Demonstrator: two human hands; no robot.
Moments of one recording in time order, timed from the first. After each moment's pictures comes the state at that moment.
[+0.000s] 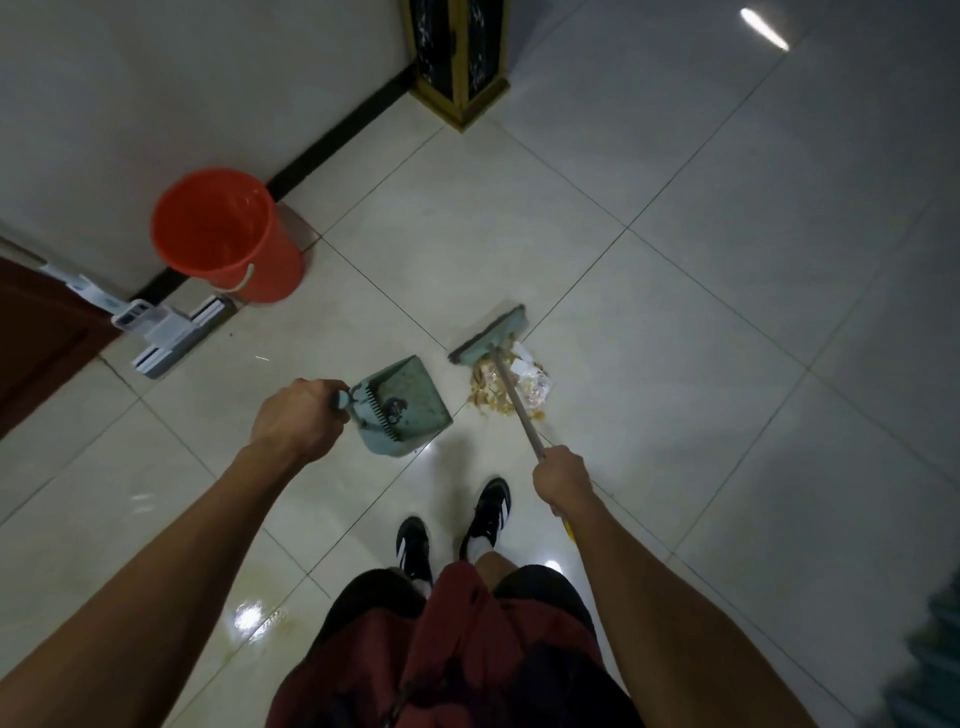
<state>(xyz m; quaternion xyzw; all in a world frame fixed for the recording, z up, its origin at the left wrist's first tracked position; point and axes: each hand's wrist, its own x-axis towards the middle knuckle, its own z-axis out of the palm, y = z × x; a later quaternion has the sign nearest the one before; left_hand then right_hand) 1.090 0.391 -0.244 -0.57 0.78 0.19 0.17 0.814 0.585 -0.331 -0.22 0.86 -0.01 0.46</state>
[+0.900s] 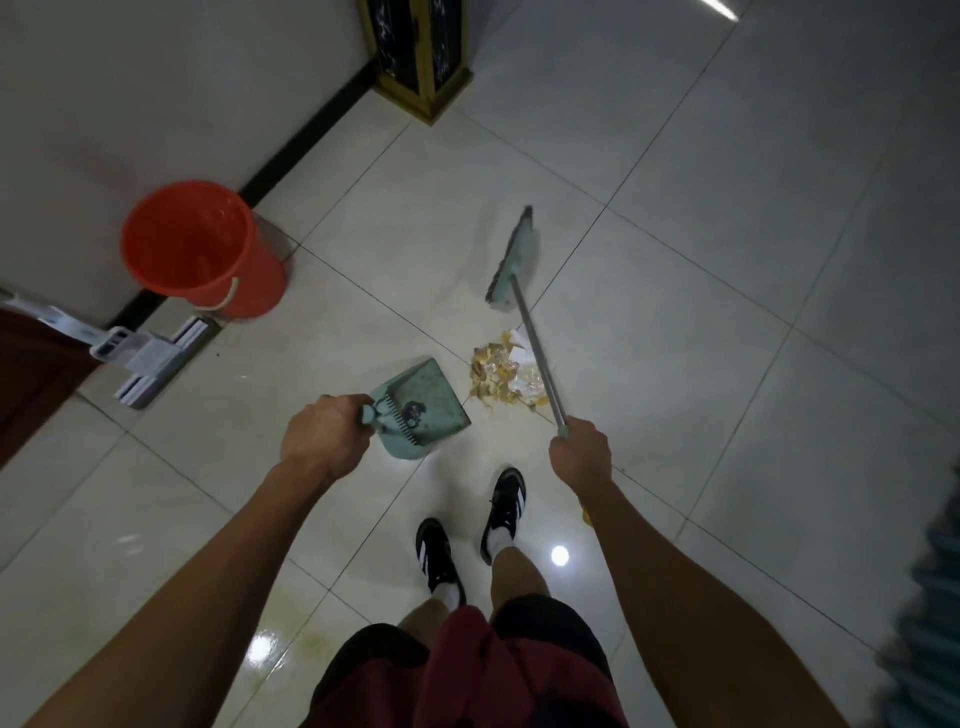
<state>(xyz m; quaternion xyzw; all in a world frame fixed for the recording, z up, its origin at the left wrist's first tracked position) 1.119 0.392 -0.267 -0.52 0.81 0.21 0.17 0.853 0.581 -0.335 -0.18 0.91 -0.13 0.36</state>
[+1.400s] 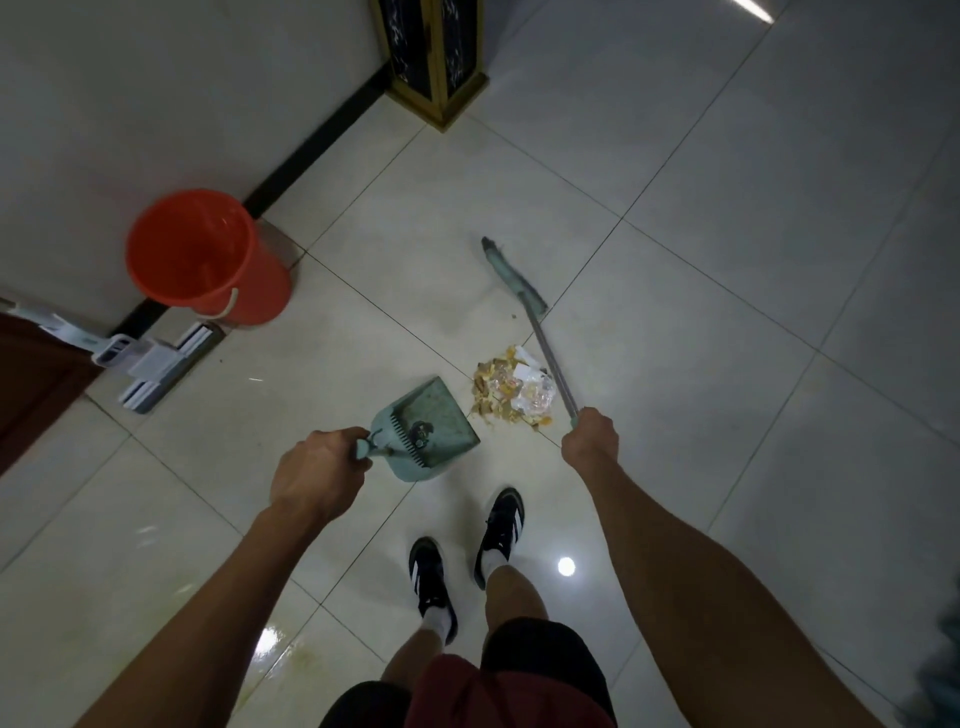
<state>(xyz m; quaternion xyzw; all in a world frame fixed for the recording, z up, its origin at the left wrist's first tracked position) 1.084 0.397 -0.276 -0.54 0.80 0.22 0.16 0.770 0.526 -0.365 -0.22 0.91 -0.03 0.35</state>
